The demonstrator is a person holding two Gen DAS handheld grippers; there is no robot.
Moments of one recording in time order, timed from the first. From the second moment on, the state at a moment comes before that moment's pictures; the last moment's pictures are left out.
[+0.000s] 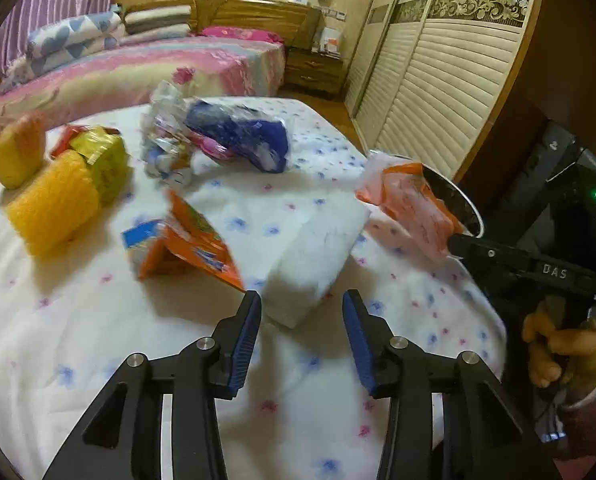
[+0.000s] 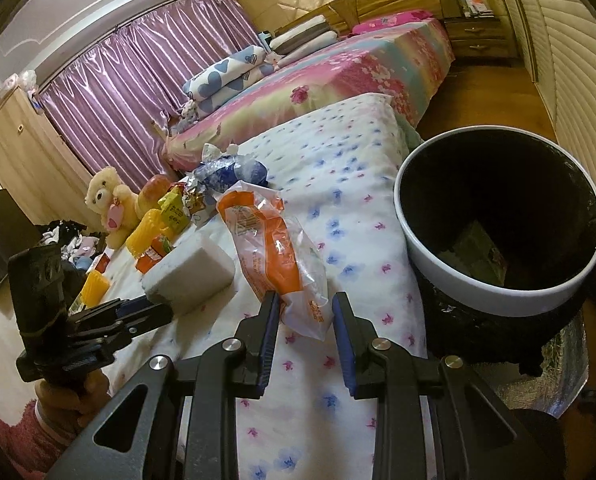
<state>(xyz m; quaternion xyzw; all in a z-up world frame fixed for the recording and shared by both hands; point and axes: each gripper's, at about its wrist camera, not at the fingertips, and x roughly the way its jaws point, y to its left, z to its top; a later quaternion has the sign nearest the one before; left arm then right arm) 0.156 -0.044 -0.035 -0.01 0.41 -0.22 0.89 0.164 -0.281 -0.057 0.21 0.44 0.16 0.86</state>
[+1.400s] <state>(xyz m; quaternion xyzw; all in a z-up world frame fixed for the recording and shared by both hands) 0.185 -0.157 -0.031 0.03 0.39 -0.27 0.88 0.148 -0.352 -0.047 0.22 0.43 0.06 0.88</state>
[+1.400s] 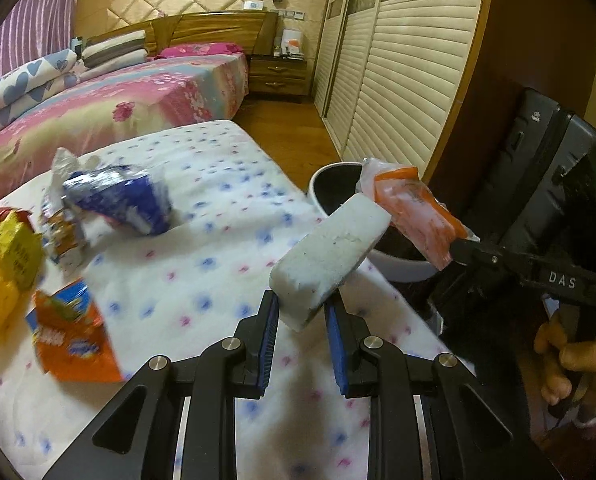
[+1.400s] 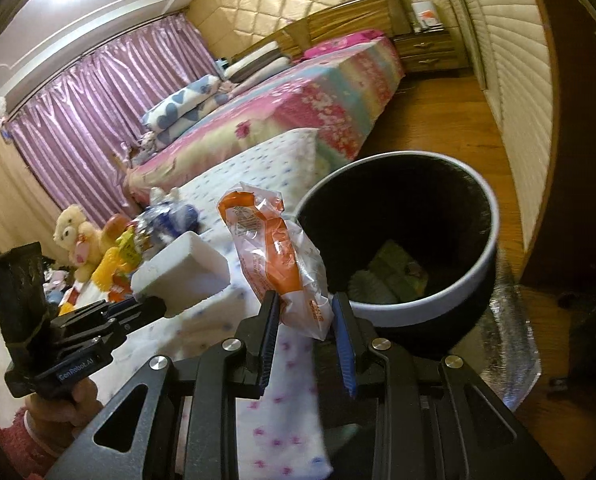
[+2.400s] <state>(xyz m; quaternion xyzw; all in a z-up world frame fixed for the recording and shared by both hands) 0.259 -0.253 -0.042 0.05 0.41 -0.27 0.87 0.182 -0.413 -0.063 0.20 0.45 -0.03 0.87</state>
